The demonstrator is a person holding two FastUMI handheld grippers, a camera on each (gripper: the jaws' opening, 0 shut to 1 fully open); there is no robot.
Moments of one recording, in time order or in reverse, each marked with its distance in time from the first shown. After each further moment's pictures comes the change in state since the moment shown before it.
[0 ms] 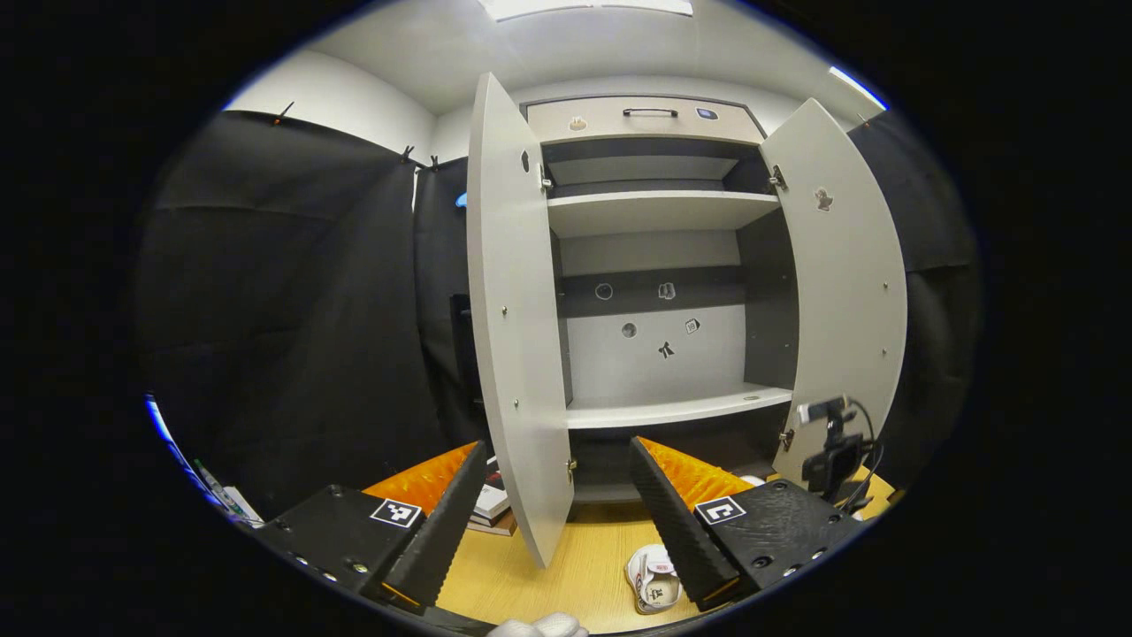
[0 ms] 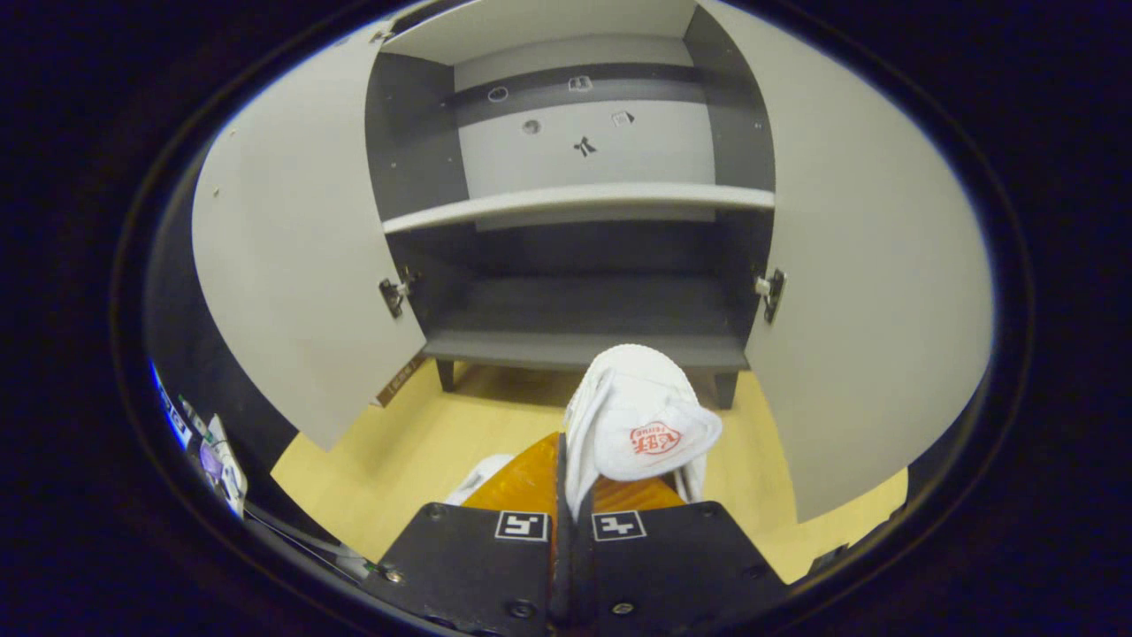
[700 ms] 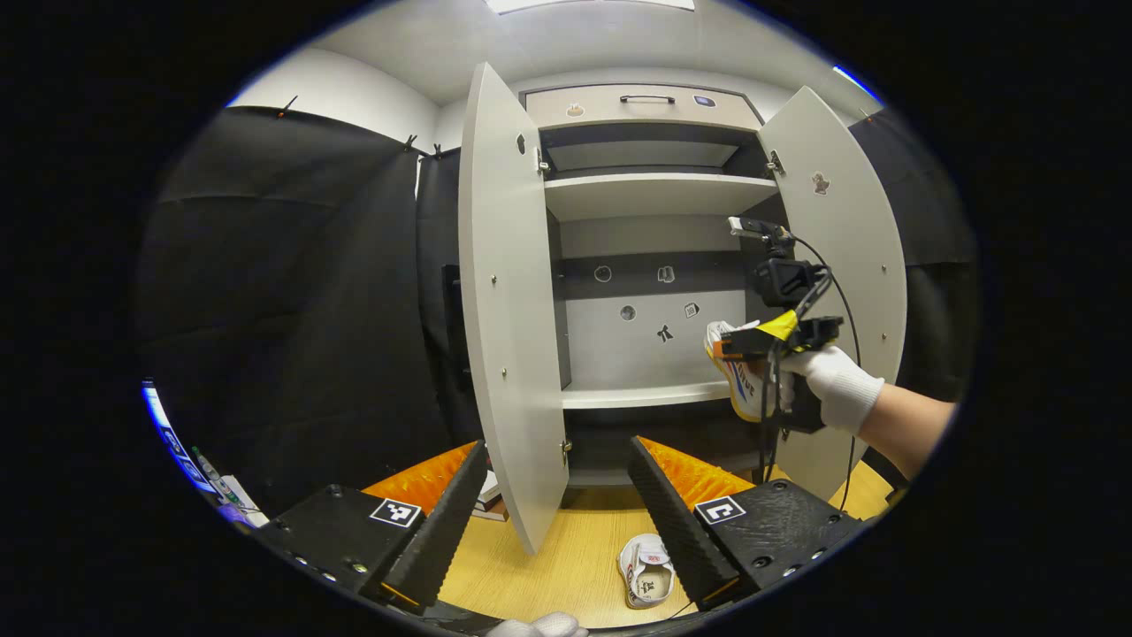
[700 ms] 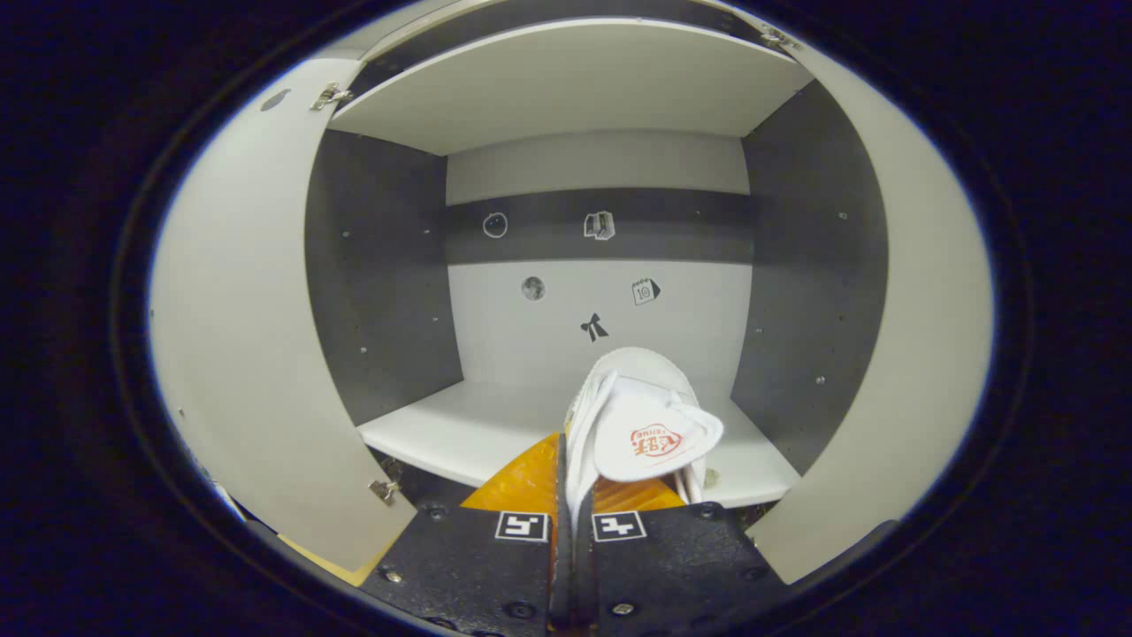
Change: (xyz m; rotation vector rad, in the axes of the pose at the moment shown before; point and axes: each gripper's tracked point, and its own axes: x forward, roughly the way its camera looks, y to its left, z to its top) left arm -0.007 -0.011 -0.021 -0.012 0.043 0.042; right arm 0.061 -0.001 0.265 -0.083 -0.246 -0.021
